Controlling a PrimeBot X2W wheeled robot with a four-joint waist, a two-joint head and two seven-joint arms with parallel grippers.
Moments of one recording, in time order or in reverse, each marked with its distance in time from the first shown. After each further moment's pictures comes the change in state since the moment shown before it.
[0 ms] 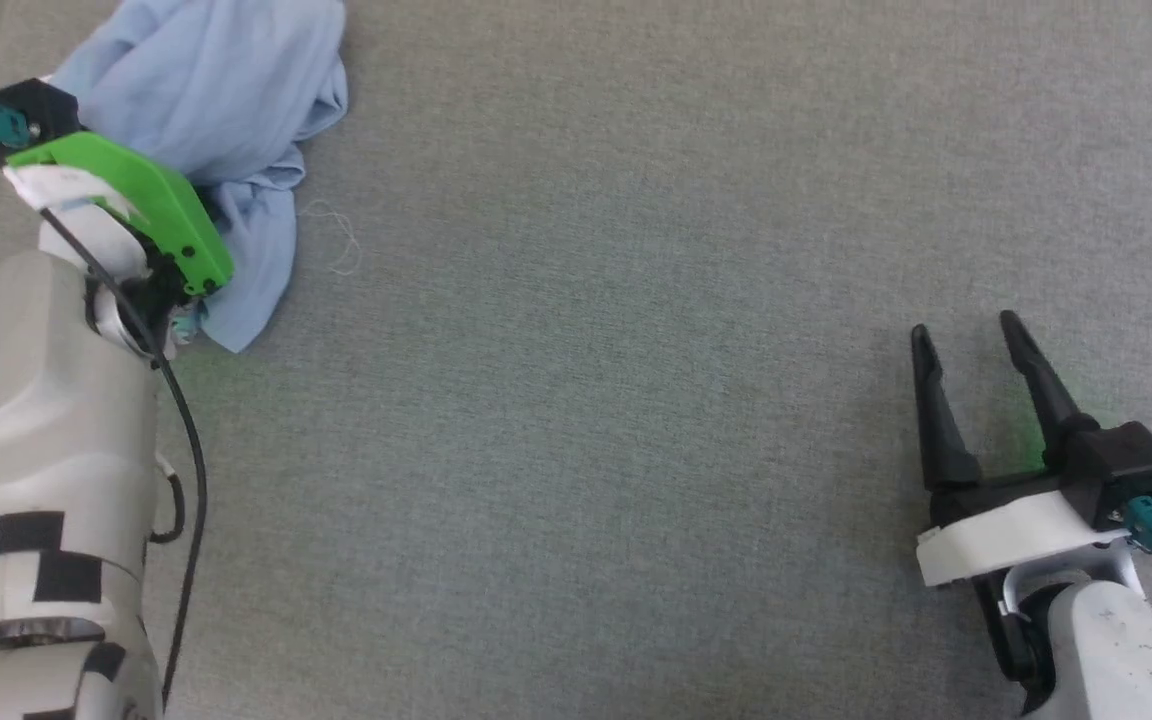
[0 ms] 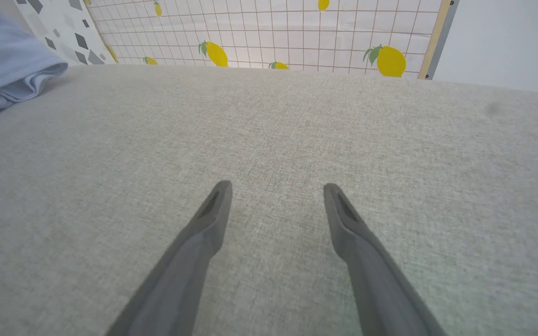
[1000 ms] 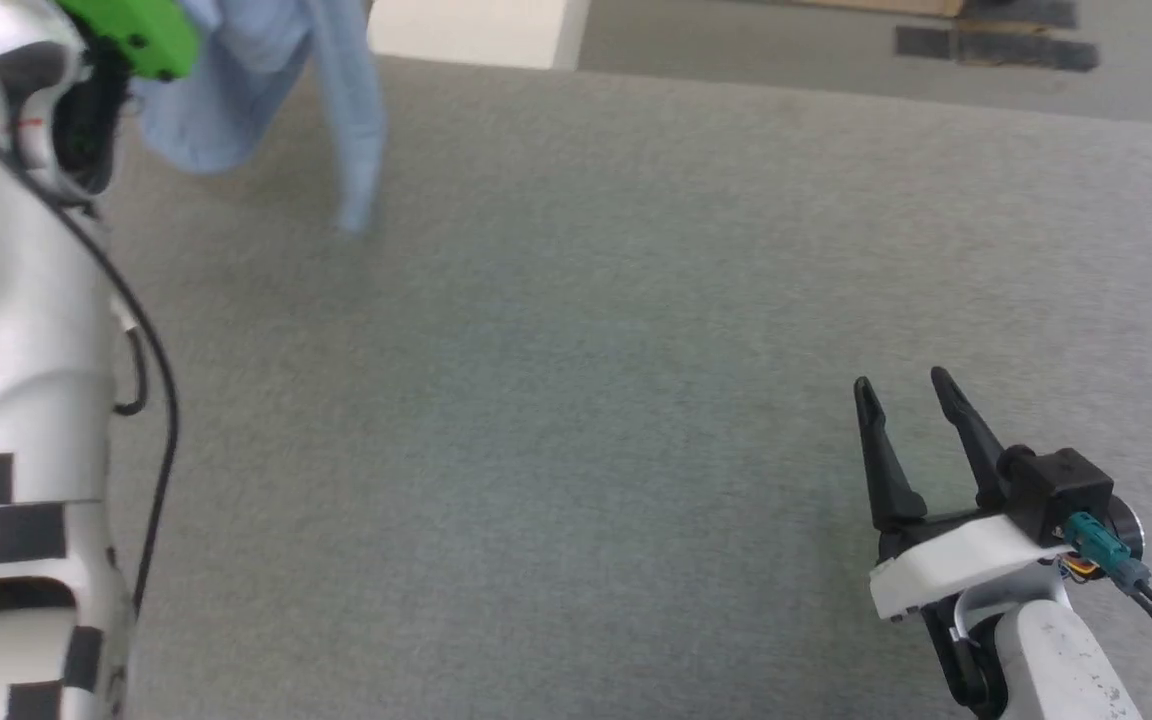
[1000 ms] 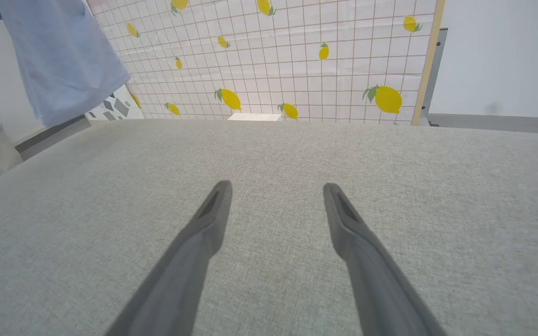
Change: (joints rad) left arm -0.085 0.028 -0.104 -0.448 -0.015 -0.055 -0.109; right arm -0.020 0.000 0.069 0.198 0.122 0.000 -0.054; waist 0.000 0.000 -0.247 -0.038
